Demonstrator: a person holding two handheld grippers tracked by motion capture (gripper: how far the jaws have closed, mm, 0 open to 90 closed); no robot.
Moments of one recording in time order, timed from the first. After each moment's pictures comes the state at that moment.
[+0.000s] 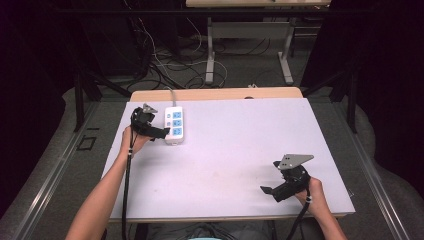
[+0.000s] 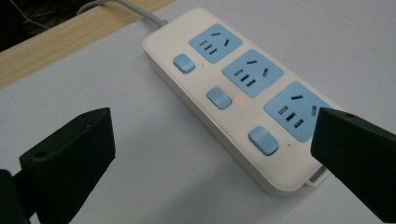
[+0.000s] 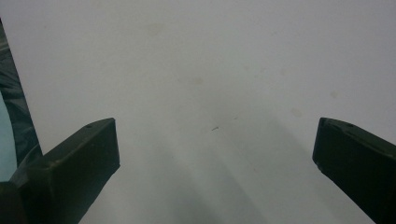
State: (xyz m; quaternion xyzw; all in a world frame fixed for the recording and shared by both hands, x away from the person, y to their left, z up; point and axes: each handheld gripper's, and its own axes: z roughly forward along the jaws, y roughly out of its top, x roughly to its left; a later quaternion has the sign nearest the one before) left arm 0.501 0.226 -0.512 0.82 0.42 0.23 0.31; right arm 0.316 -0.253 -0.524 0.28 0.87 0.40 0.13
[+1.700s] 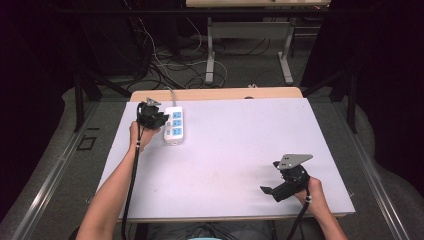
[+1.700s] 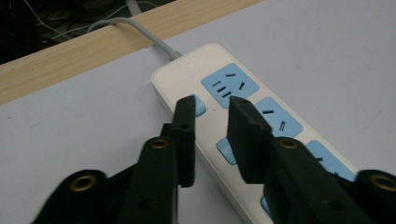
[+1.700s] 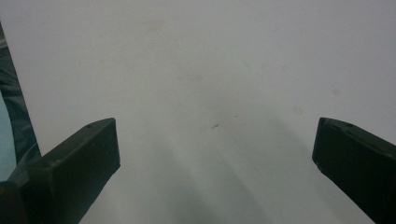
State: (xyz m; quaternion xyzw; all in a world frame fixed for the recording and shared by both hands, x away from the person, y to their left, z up) left arm 0.523 0.213 -0.518 0.79 0.44 0.24 0.35; right arm 0.318 -0.252 -0.526 0.27 0.87 0.39 0.12
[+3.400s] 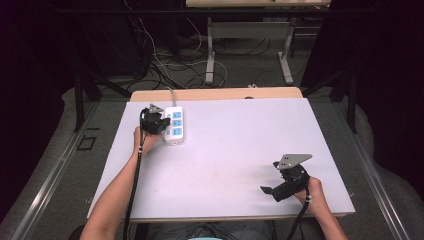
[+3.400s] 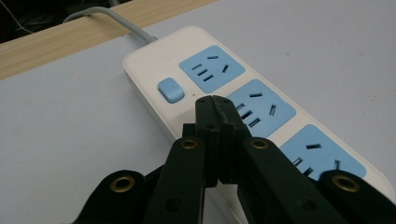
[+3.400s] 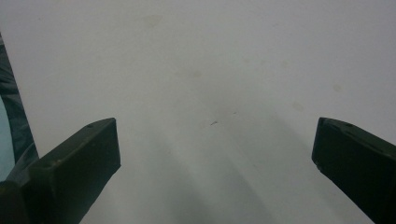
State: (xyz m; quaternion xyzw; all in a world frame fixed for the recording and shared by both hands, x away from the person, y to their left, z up) left arm 0.523 0.212 -0.543 0.80 0.43 0.22 0.36; right arm 0.319 -0.253 -0.528 0.28 0.87 0.39 0.12
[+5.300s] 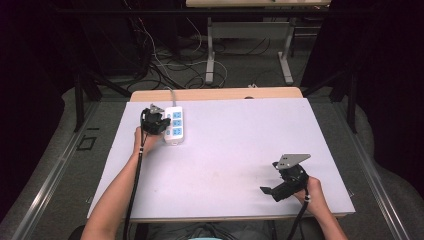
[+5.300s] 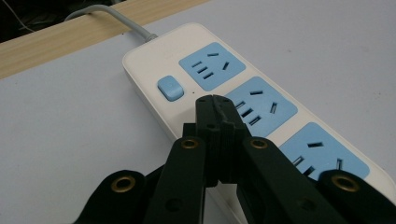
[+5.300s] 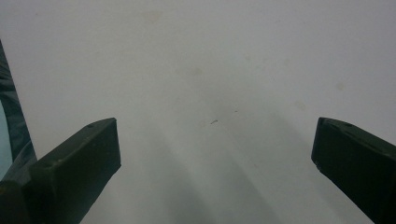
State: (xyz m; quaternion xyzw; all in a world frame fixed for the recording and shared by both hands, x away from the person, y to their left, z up) left arm 0.522 0.210 -0.544 0.80 0.43 0.22 0.36; right arm 0.320 -0.251 -0.529 0.27 0.87 0.38 0.12
